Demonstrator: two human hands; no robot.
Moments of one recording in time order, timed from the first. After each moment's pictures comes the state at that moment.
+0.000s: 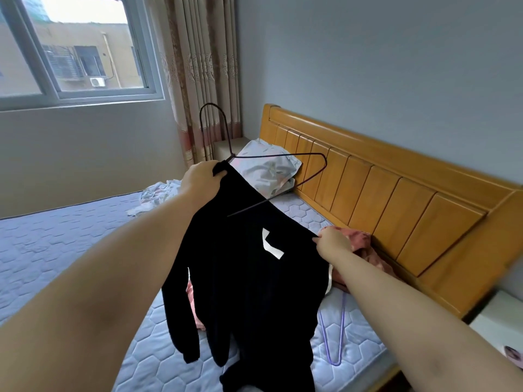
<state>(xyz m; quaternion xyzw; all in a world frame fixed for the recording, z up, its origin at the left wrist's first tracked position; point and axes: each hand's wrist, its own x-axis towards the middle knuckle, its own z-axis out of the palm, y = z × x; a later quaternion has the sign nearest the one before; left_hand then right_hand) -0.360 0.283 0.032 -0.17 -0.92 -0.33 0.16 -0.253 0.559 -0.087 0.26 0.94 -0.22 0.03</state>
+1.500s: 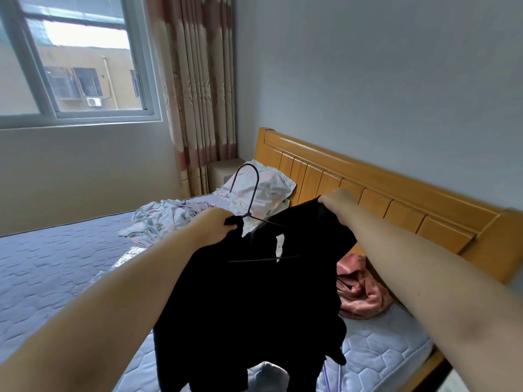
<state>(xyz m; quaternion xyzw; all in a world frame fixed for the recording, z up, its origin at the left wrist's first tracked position) -0.347 0.280 0.015 -0.28 -0.95 -0.16 0.02 -0.283 0.563 0.053 0.31 0.82 -0.46 -0.11</state>
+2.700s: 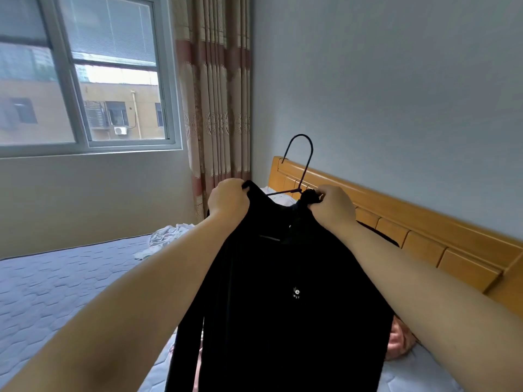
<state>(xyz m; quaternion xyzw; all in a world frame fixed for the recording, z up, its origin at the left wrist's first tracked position) -0.343 0.299 0.109 -0.14 -0.90 -0.32 0.27 -0.273 0.502 0.104 0.10 0.90 -0.28 -0.31</state>
